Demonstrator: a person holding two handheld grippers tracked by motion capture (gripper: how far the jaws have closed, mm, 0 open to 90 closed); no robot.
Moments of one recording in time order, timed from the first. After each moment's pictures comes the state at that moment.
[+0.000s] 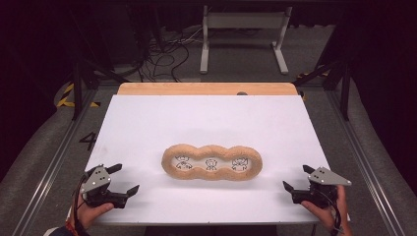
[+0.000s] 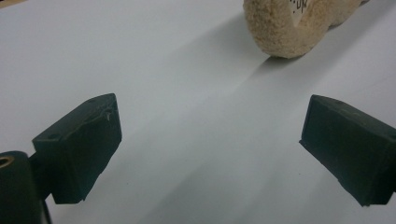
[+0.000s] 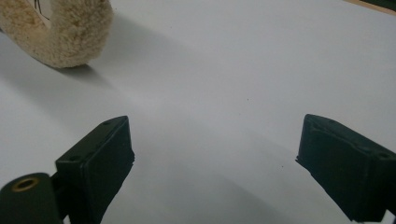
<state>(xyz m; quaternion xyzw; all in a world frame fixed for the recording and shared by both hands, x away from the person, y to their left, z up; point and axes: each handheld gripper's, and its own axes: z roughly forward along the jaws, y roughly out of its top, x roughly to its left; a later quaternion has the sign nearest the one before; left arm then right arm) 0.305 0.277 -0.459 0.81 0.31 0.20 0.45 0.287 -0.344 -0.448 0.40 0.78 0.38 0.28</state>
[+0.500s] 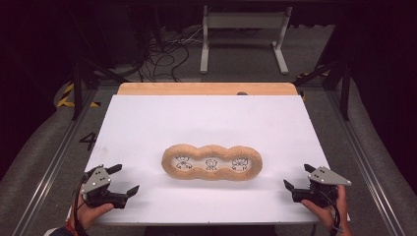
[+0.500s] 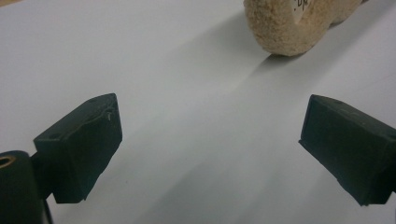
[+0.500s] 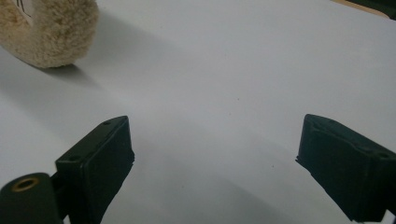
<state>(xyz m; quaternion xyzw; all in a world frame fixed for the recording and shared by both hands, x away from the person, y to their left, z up) 0.306 0.275 -0.461 0.81 0.31 0.20 0.45 0.289 -0.345 -0.450 0.41 0.78 0.37 0.30</state>
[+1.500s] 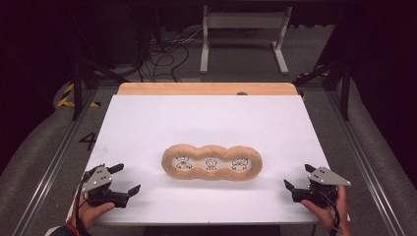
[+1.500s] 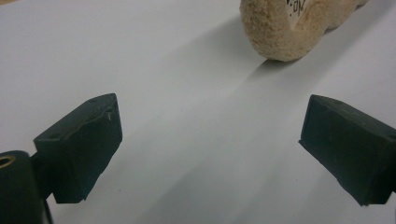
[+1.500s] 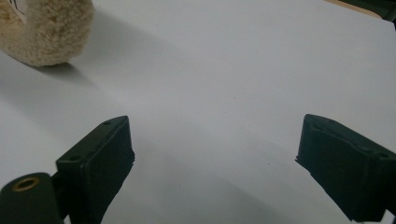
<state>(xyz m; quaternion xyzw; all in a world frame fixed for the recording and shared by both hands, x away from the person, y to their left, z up) 0.308 0.272 -0.460 0.81 0.31 0.19 0.46 0.287 -0.345 -0.450 0.41 0.78 0.37 0.30</state>
